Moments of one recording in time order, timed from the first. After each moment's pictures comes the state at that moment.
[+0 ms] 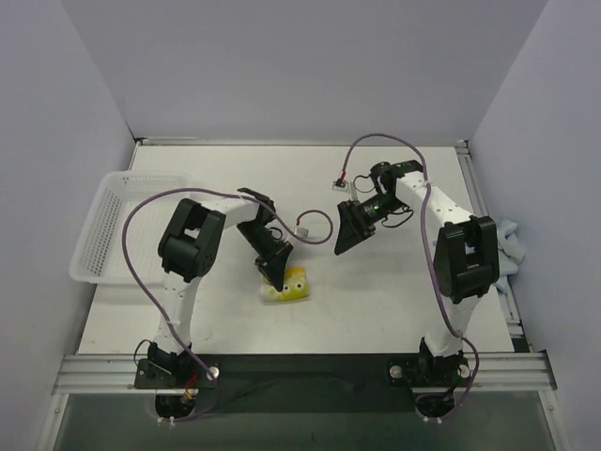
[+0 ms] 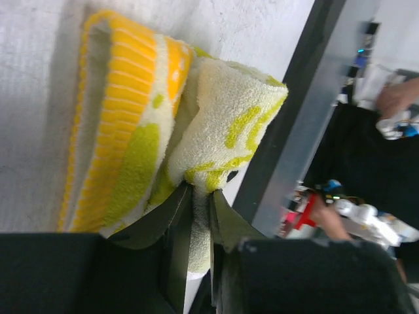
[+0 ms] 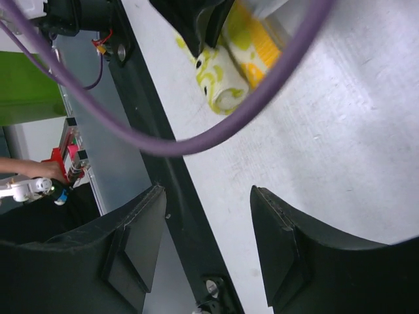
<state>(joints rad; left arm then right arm) -0.50 2.18 1.48 -1.19 0.87 0.54 0.28 1.89 1.52 -1.21 -0.95 -0.49</state>
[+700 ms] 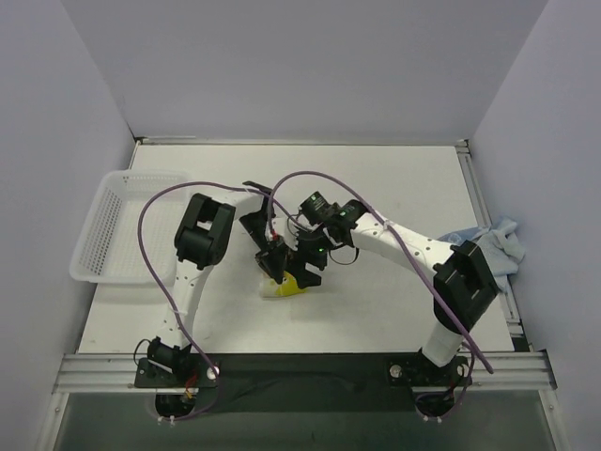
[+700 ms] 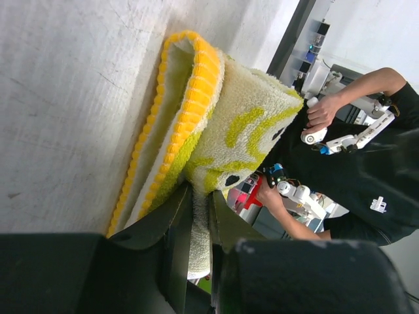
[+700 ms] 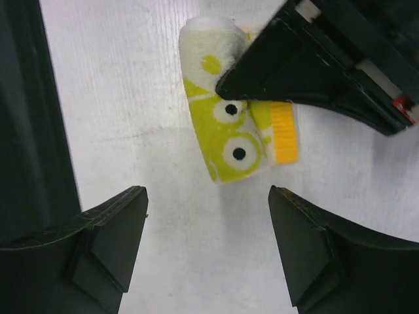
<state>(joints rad) -0.45 2.45 1.78 -1.50 0.91 0.60 0.75 1.70 1.32 -0.78 -0.51 -0.56</state>
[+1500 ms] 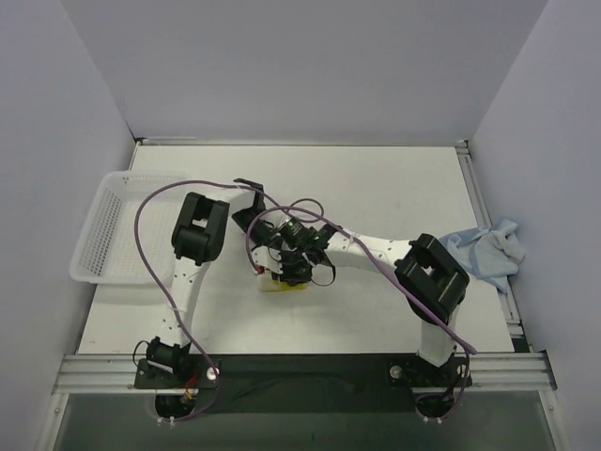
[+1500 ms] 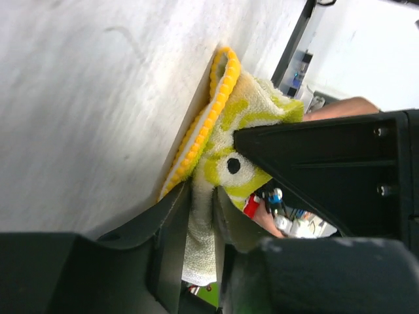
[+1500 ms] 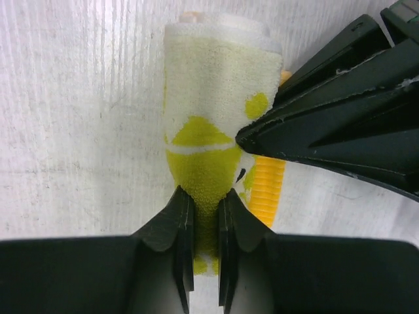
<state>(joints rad) -0.38 2.52 1.86 -1.51 0.94 0.59 0.90 1.85 1.20 -0.48 -0.29 -0.79</state>
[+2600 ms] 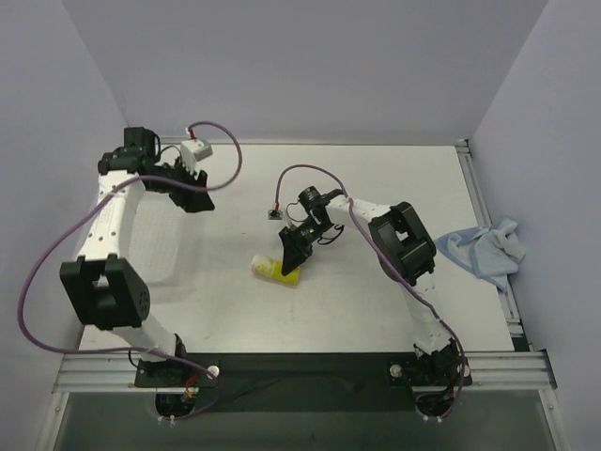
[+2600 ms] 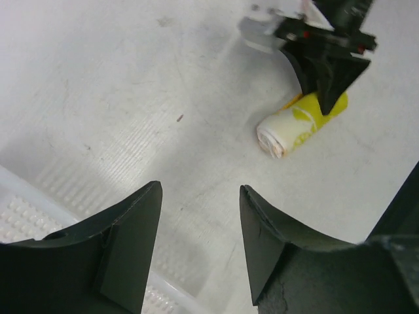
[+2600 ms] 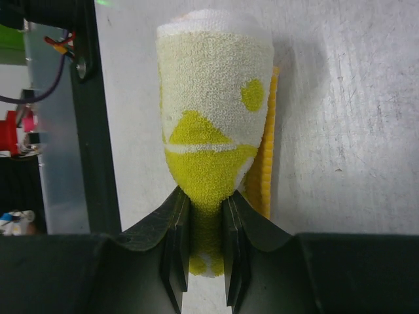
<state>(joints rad) 0.08 1.71 1.66 -1.09 0.76 0.63 0.62 2.23 1.56 -0.70 -0.99 -0.39</state>
